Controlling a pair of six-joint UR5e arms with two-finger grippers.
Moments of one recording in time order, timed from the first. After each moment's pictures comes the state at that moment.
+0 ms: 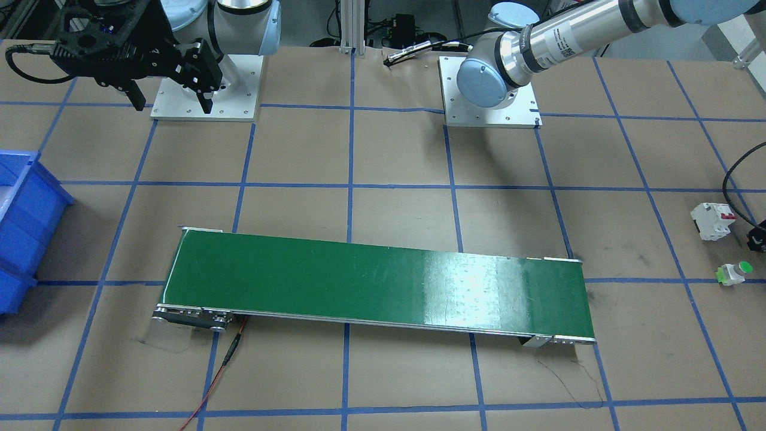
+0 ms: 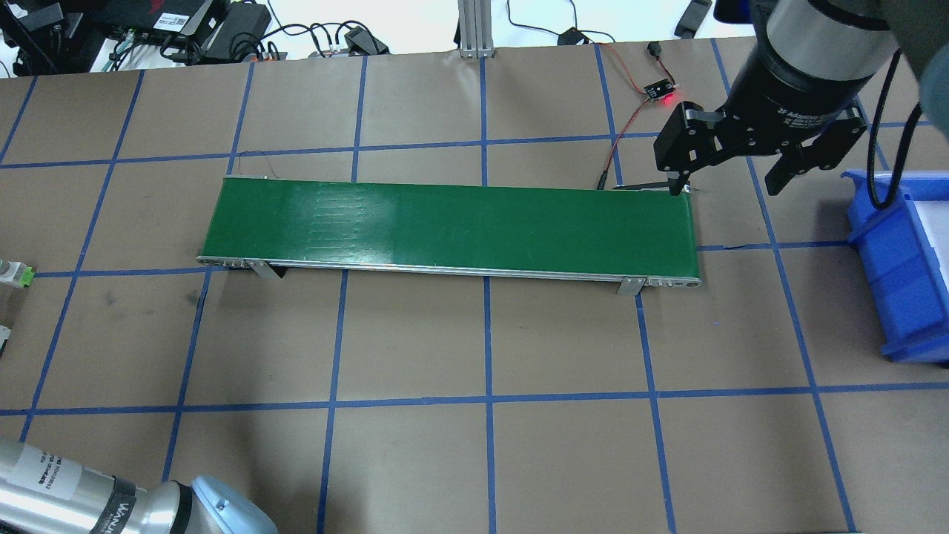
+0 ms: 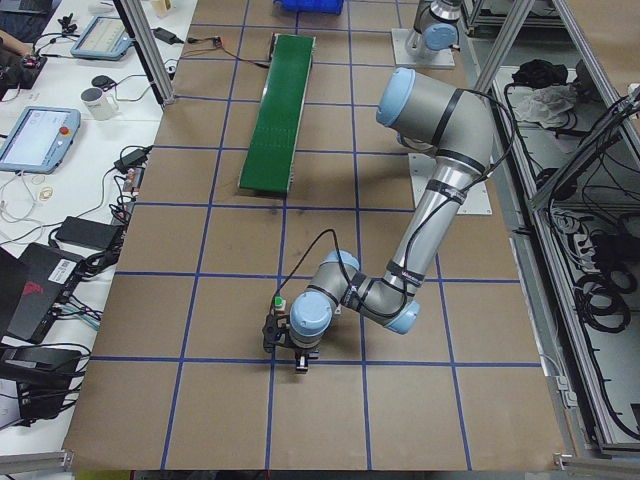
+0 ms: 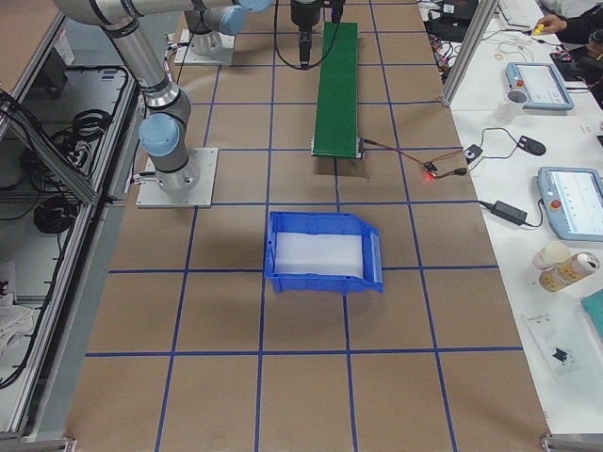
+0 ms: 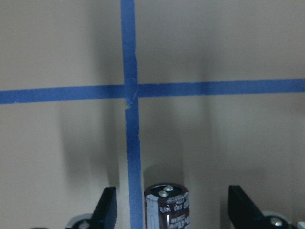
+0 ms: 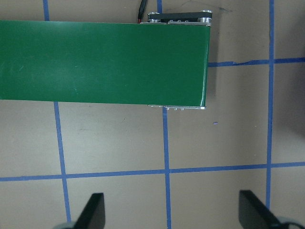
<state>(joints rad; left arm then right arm) -0.51 -2.28 -1.43 -0.93 1.51 1.08 1.57 -1.69 1.59 -1.48 -1.56 0.05</state>
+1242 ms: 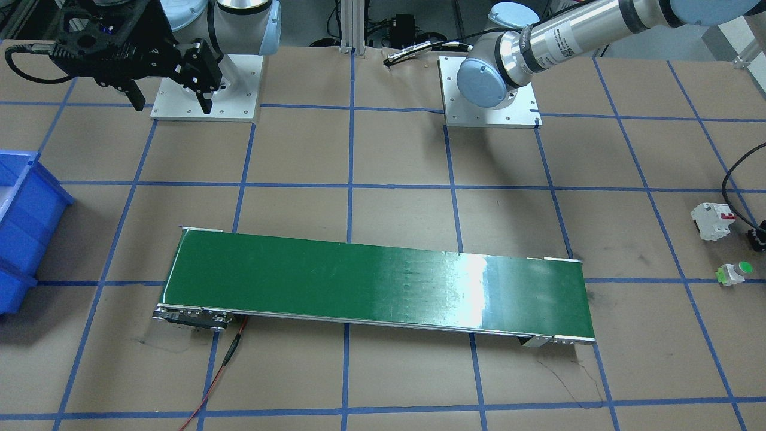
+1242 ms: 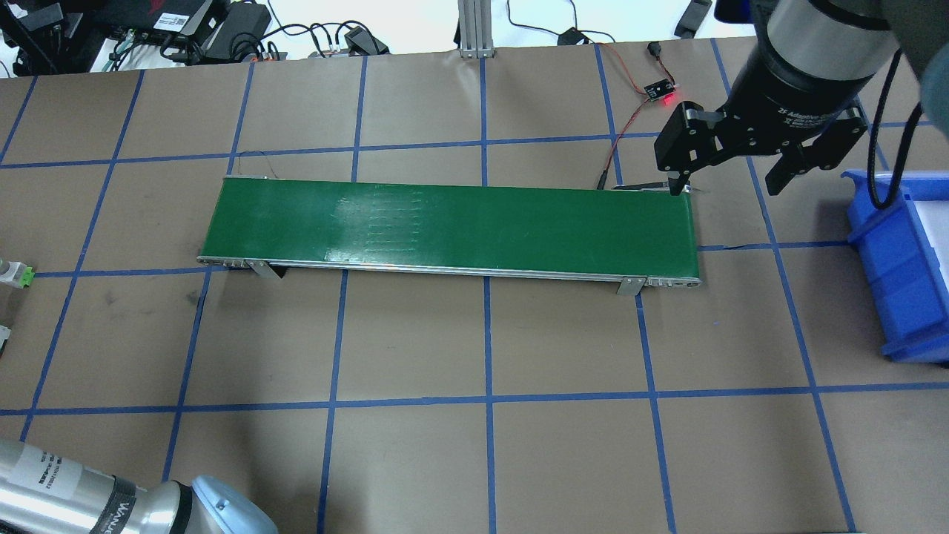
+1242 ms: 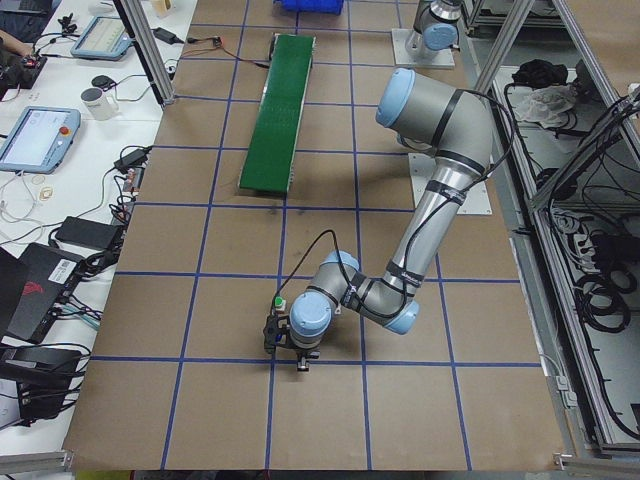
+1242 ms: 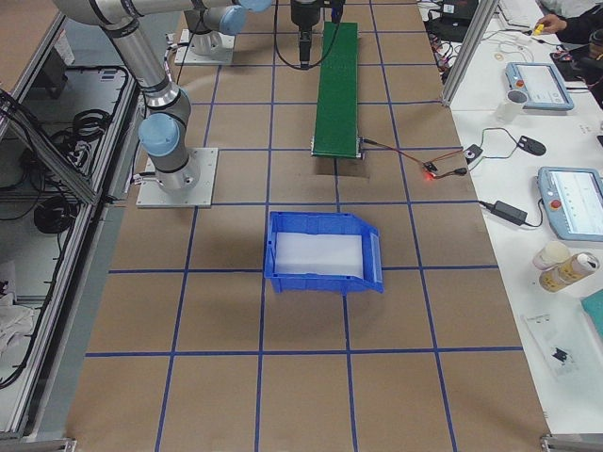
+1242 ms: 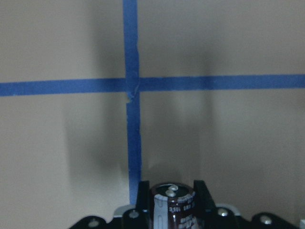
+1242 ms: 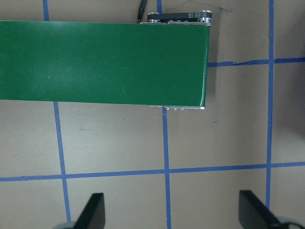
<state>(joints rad) -0.51 -2.28 -1.43 -0.93 1.52 1.07 1.57 -1.69 1.59 -1.48 -1.56 0.05</state>
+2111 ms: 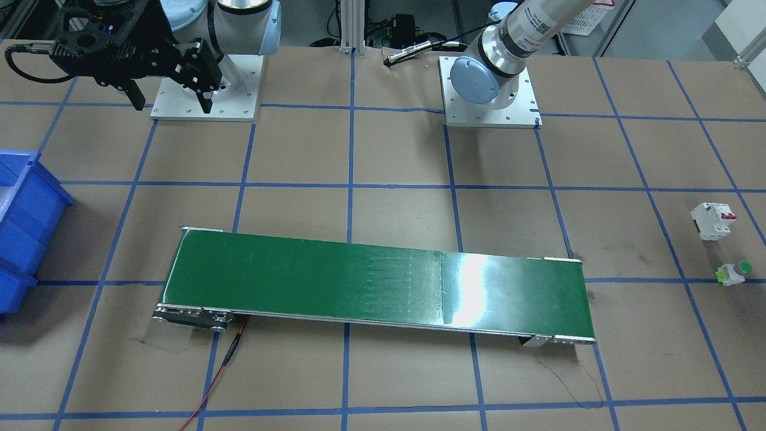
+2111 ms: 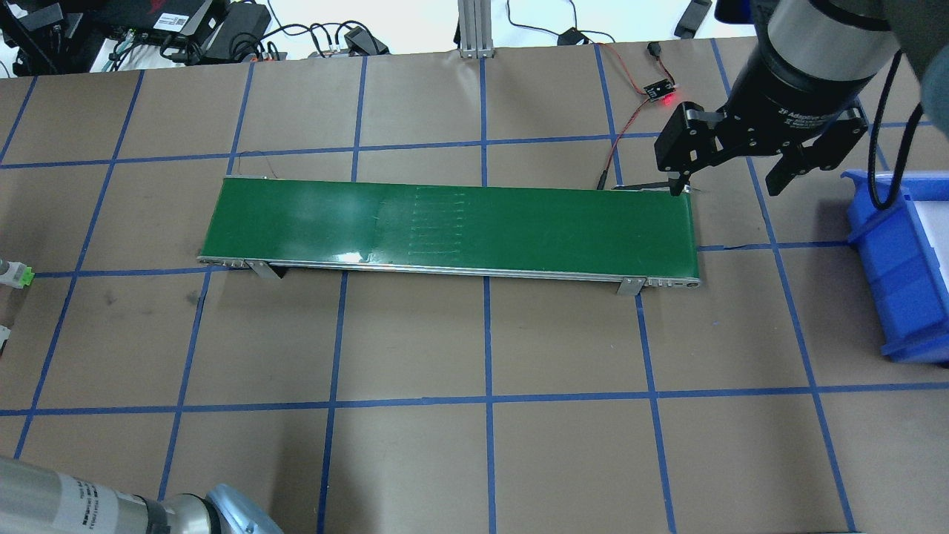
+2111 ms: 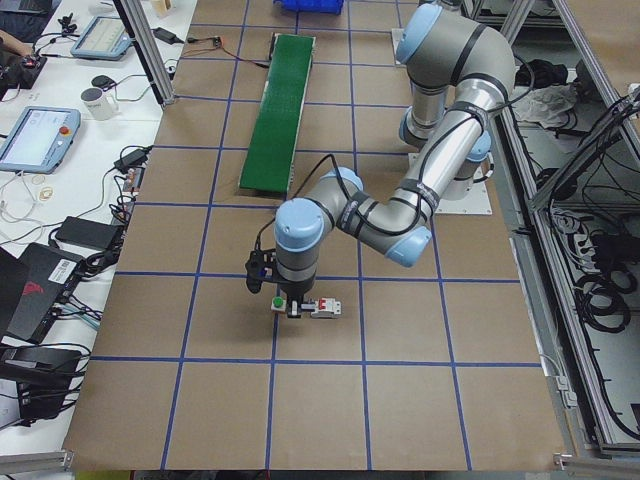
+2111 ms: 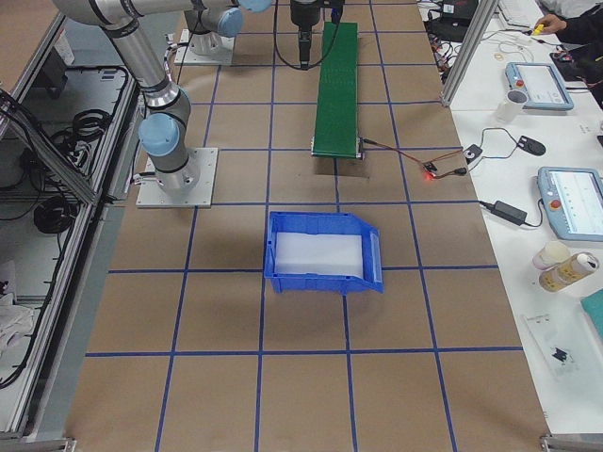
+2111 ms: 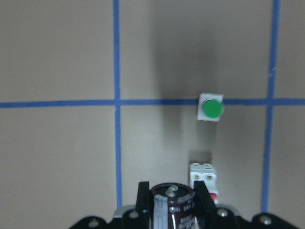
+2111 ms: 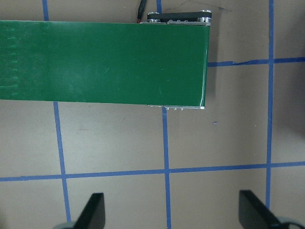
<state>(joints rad) -0.62 -1.98 -1.38 -1.22 1.60 0.95 1.57 -1.69 1.59 -1.47 -1.56 0.05</state>
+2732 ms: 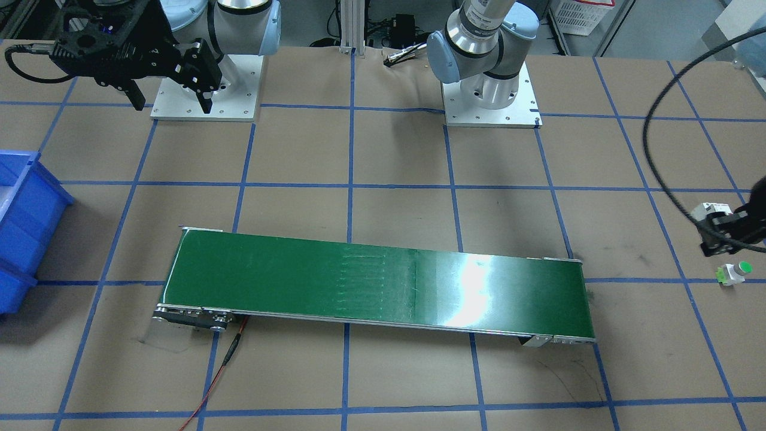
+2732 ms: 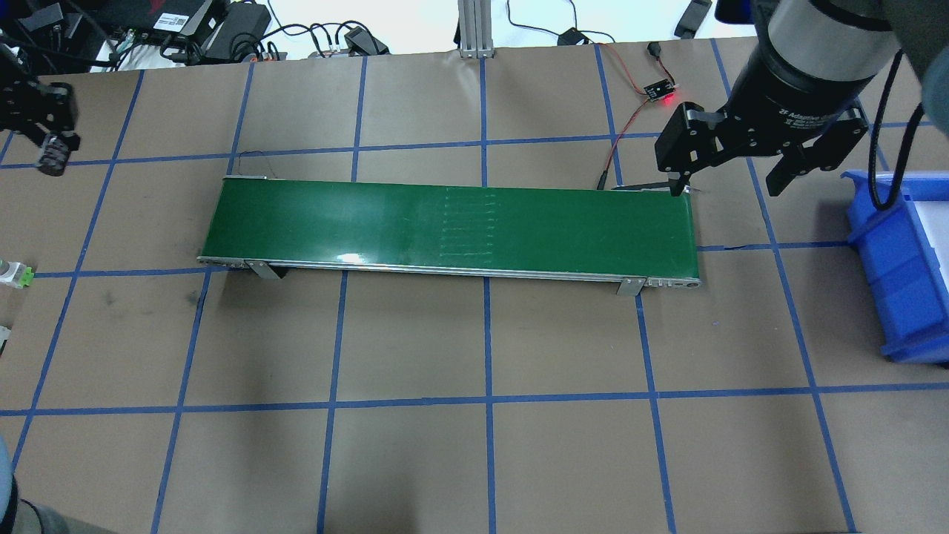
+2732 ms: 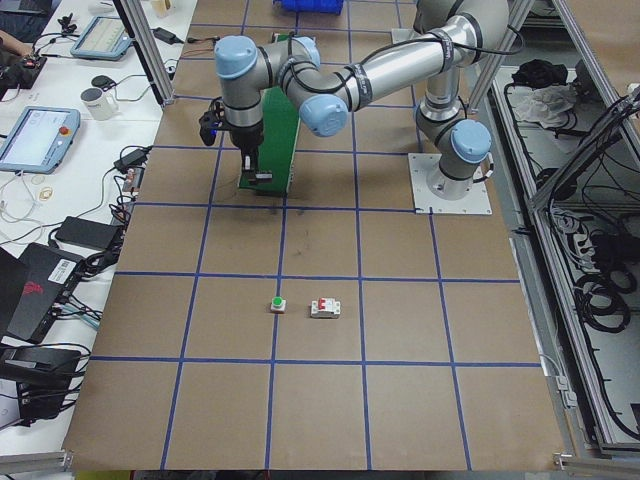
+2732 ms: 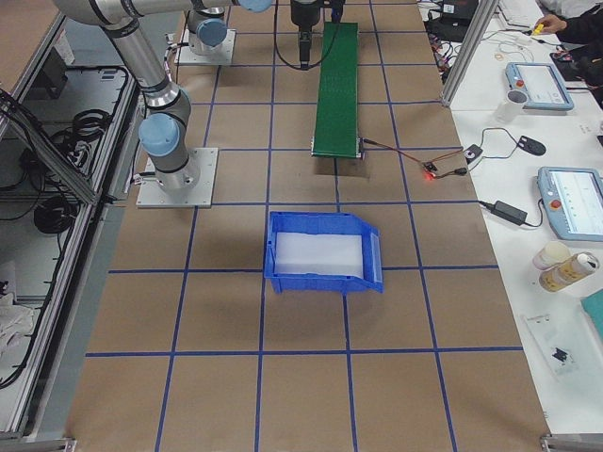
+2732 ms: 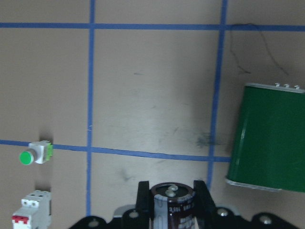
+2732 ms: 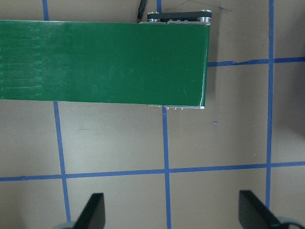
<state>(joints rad) -1.12 -1.85 -1.38 -1.41 1.67 0.39 1.57 -1.69 1.59 -1.47 -1.56 0.05</state>
